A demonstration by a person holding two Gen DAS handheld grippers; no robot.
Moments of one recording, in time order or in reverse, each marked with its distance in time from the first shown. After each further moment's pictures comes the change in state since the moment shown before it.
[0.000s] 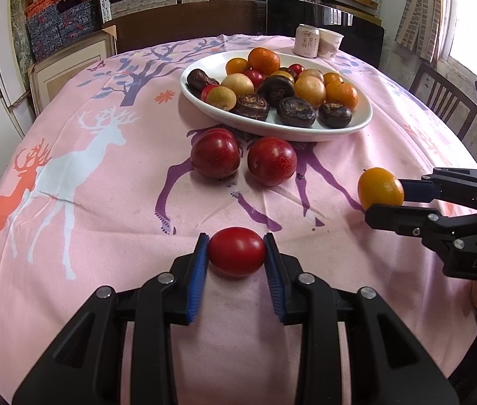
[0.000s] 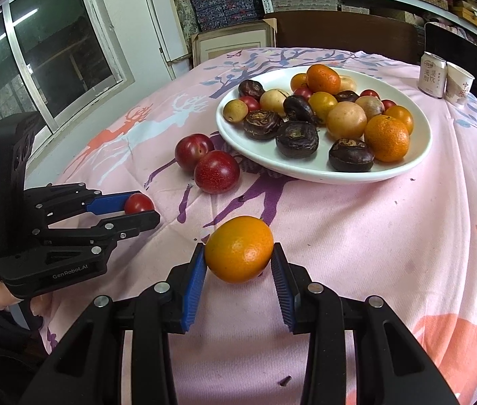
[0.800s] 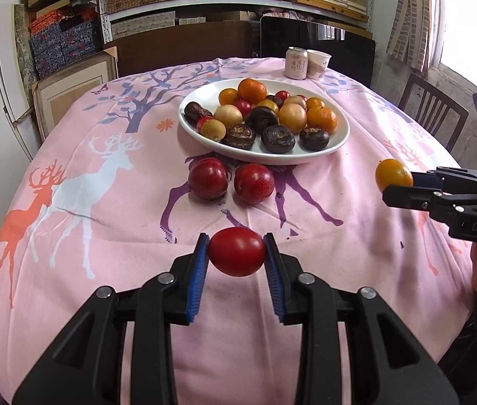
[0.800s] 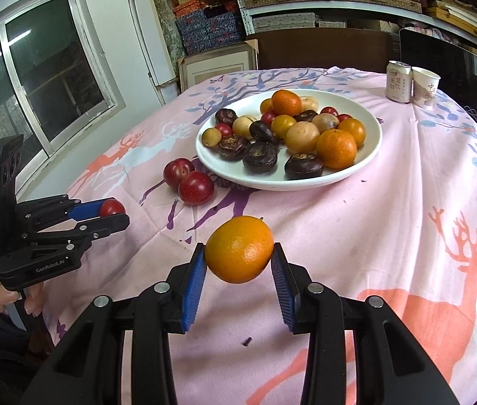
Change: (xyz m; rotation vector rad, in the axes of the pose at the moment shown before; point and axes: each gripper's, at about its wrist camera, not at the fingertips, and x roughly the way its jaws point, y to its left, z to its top) left arm -0.041 -0.013 0.000 0.020 -0.087 0.002; right arm -0.048 -0.025 -0.010 0.058 -0.101 -0.034
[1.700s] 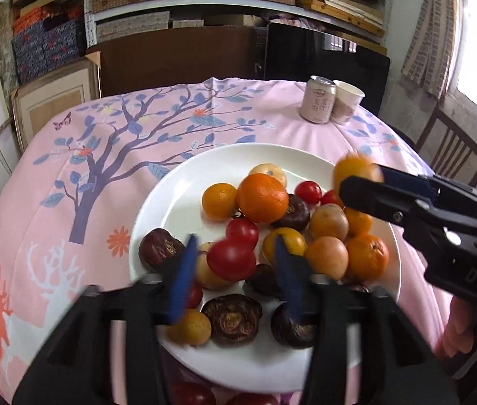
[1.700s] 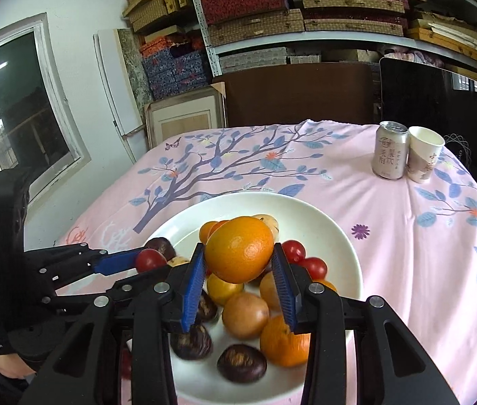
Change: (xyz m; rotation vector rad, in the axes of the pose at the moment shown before) left arm 0.133 0.010 0.163 -0.070 -0.011 -0.041; right arm 0.076 -0.061 0.154 0.049 -0.152 -0.086
